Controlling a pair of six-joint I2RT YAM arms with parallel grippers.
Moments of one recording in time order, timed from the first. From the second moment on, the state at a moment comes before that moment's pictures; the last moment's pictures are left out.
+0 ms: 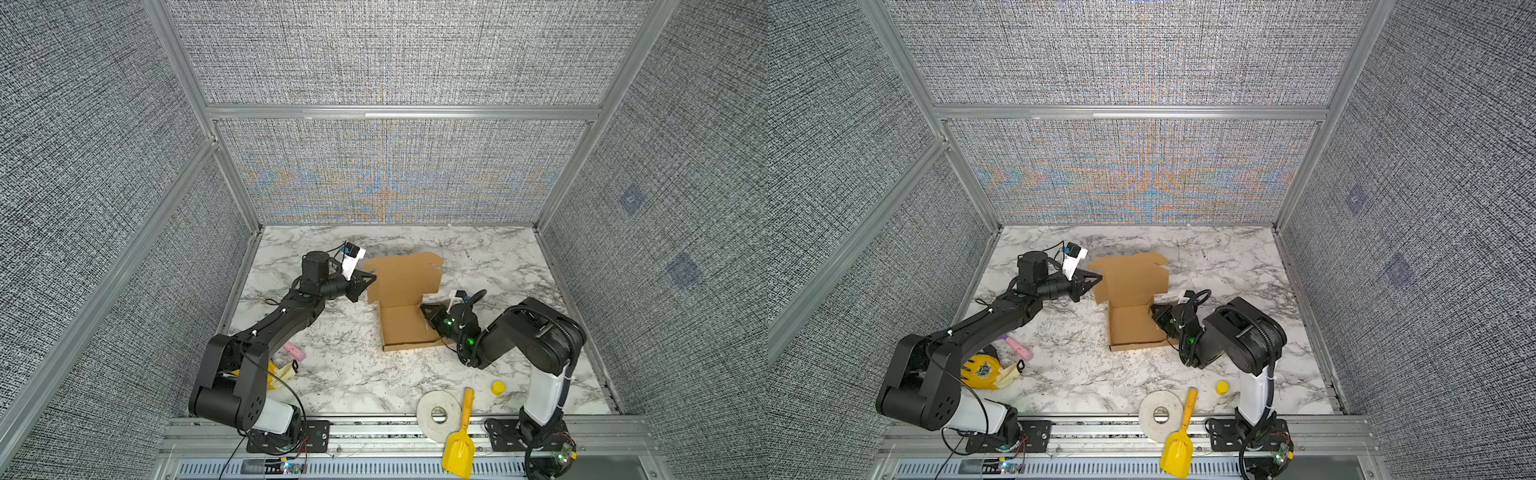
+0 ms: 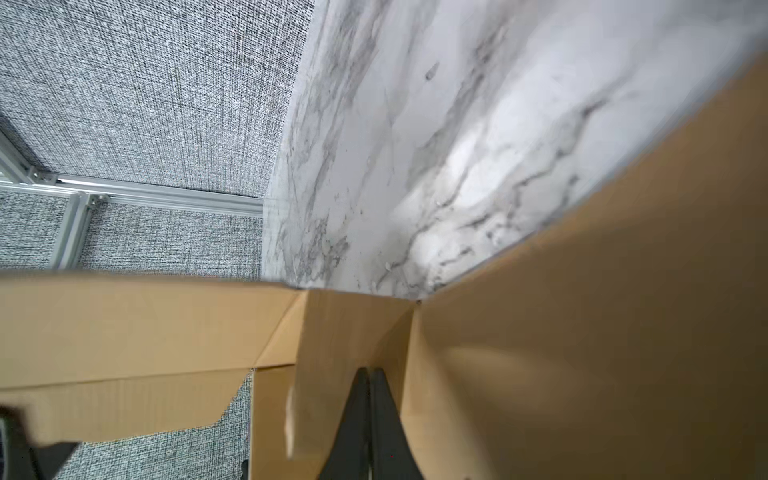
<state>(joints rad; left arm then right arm) -0.31 1.47 0.83 0.18 0.74 -0.05 0.59 1.90 0.49 1.06 -0.02 1.27</state>
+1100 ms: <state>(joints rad) -0.34 1.49 0.84 0.19 0.77 -0.01 0.44 1.32 0.57 0.29 0.00 0.97</state>
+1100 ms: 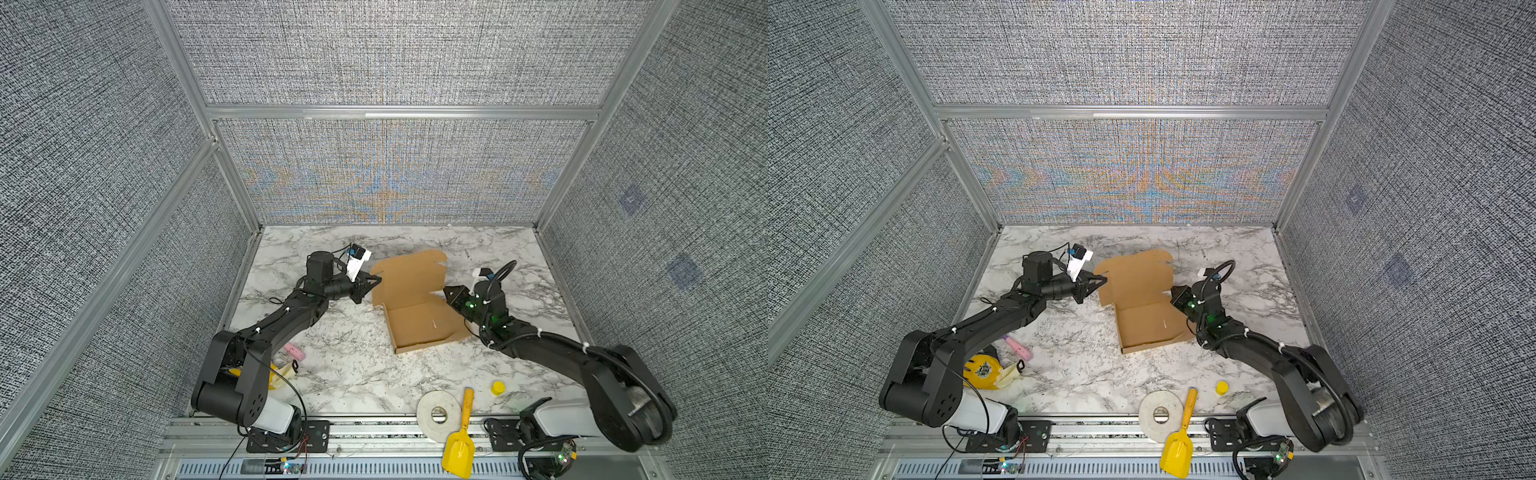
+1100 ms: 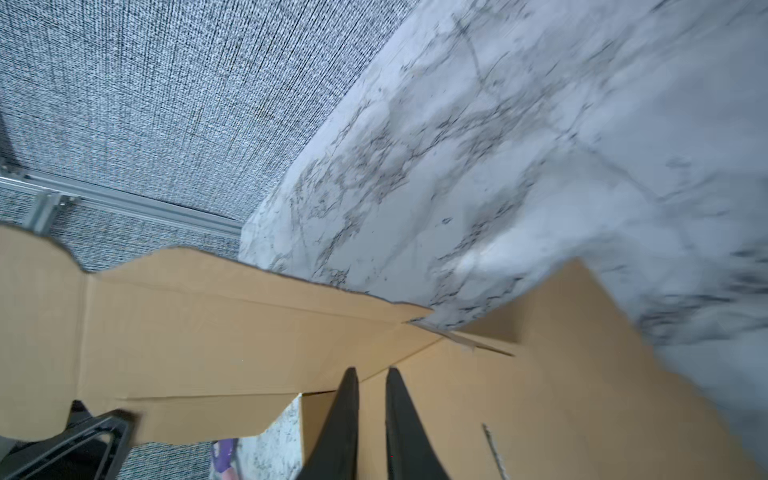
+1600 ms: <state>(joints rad) -0.33 1.50 0.85 0.16 0.78 0.01 0.41 0.97 0.37 -0.22 -0.02 0.91</state>
